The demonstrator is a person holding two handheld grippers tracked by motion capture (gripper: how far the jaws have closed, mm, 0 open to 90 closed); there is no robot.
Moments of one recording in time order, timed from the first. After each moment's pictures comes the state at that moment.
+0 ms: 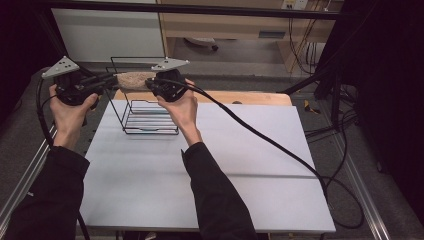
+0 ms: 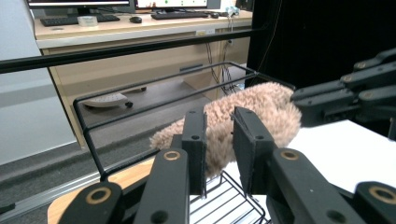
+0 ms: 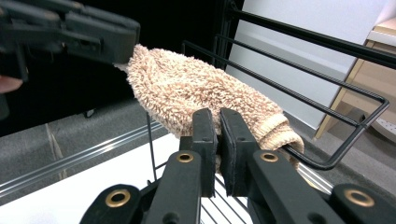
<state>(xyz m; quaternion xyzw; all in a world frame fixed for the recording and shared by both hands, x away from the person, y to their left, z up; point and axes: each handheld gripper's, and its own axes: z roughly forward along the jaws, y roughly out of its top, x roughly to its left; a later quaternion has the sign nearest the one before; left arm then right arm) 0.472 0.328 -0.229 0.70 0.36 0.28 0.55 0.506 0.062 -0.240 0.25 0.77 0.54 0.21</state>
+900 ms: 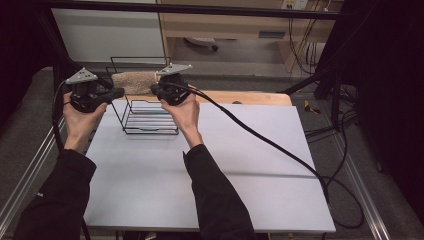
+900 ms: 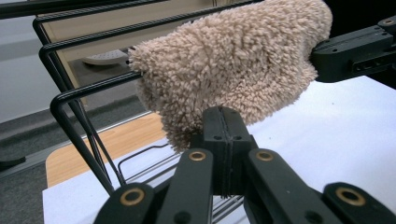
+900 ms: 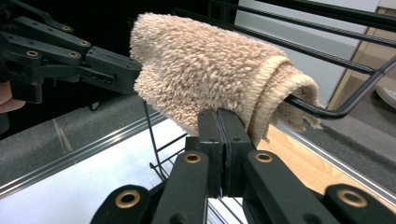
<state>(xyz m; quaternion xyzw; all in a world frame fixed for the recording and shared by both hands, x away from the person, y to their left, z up) 0.486 0.315 -0.264 0.74 0.39 0.25 0.48 0.514 0.057 -0.260 0.28 0.78 0.53 0.18</state>
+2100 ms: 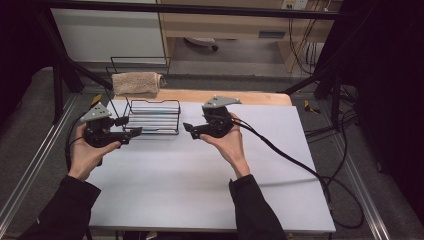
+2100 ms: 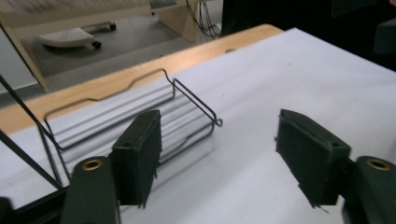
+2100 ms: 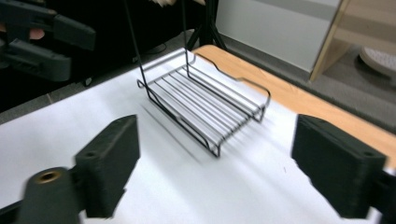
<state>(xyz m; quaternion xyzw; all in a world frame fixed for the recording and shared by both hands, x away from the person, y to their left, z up) 0.422 0.284 -0.328 0.77 0.37 0.20 0.48 0.453 -0.059 -0.311 0.32 0.79 0.50 0.17</state>
